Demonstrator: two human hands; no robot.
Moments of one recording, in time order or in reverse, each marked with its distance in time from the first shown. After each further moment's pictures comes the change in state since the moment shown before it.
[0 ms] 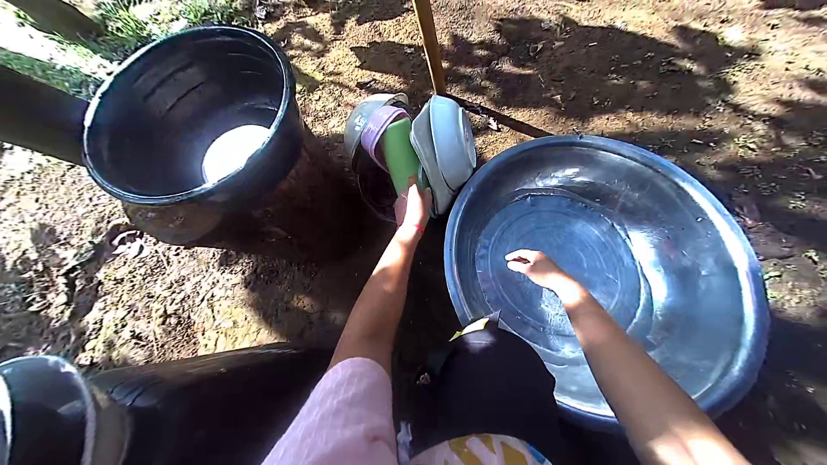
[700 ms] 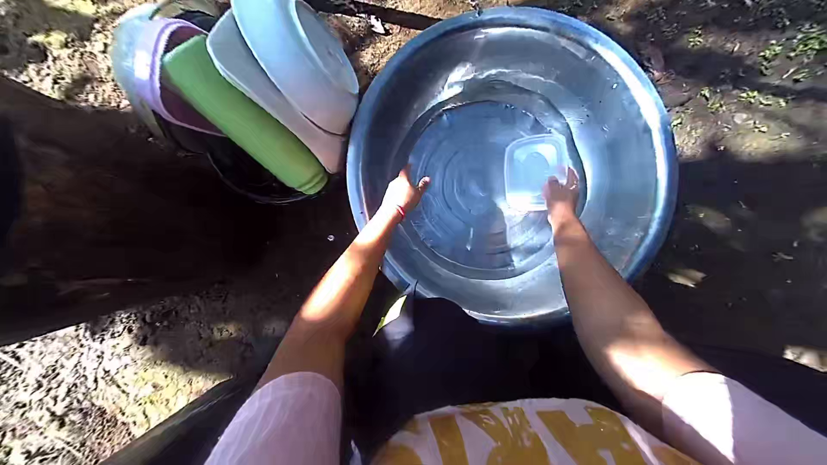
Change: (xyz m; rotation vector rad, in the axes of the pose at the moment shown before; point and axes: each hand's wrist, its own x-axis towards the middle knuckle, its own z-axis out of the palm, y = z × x) left_hand -0.039 0.028 0.149 0.066 -0.699 0.116; right_hand -0.042 0.179 -0.020 0.580 0.950 0.435
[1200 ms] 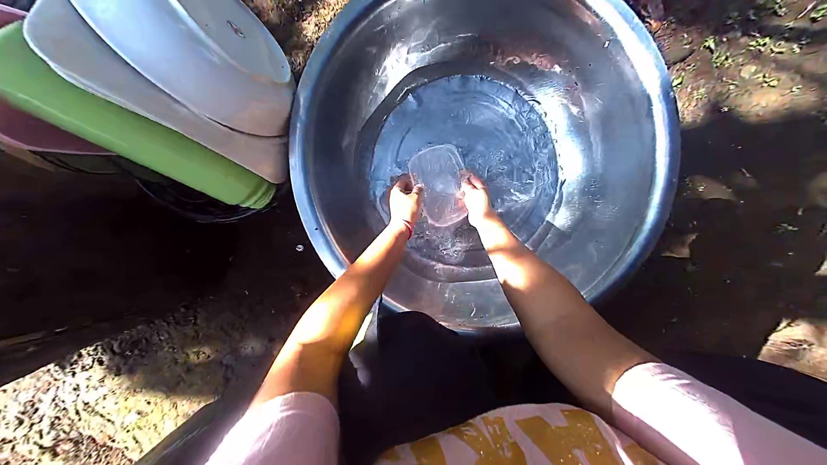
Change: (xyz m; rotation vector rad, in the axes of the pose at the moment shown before) left_hand 0.035 -0.002 0.096 -0.480 0.143 -0.090; right_hand -0.027 0.013 0.120 0.293 -0.255 0.067
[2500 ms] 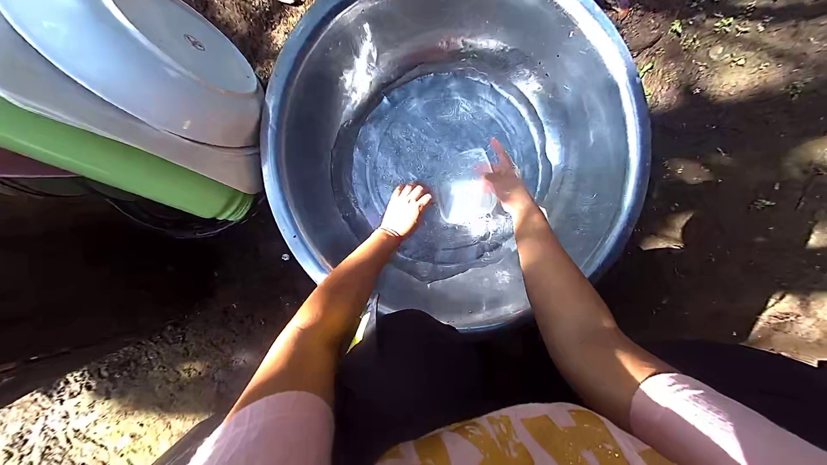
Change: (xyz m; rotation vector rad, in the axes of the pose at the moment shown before) left_hand 0.005 -0.028 0.009 0.903 -0.278 0.853; right_hand -0.001 -0.044 -0.101 -0.187 -0.104 0.008
